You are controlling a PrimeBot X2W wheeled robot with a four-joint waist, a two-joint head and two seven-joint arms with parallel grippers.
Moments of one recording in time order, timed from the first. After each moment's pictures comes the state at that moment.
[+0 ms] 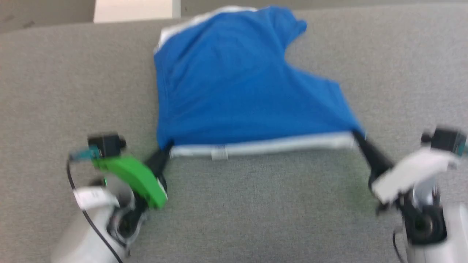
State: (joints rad) left arm -0.41 0.37 -0.46 0.37 -0.97 -0.12 0.08; right arm -0.23 -0.05 -0.11 0.08 0.77 0.13 0.44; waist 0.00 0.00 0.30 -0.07
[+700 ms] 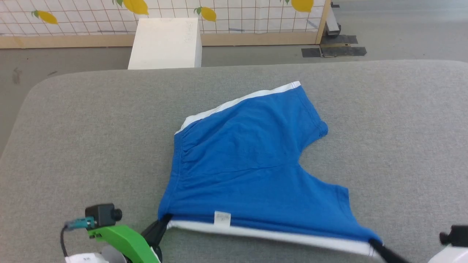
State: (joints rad) left arm -0.02 0.44 -0.44 0.11 -1.09 0.02 0.14; right arm 0.30 -0.05 -0.24 -0.21 0.87 0.13 0.77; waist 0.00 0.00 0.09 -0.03
